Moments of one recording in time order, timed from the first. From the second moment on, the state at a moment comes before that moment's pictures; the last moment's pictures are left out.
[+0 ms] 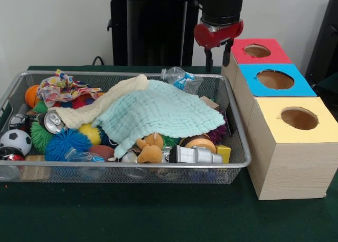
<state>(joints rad) -0.44 -0.78 0.50 2.01 -0.59 0.50 1.50</state>
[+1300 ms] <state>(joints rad) -0.78 -0.77 0.91 2.05 -0.75 0.74 0.92</state>
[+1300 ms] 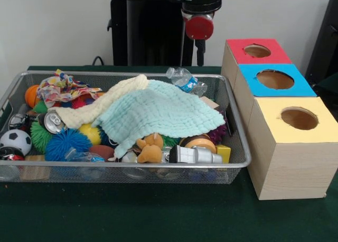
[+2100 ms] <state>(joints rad) -0.69 -0.78 0.87 2.02 -0.80 0.74 0.92</state>
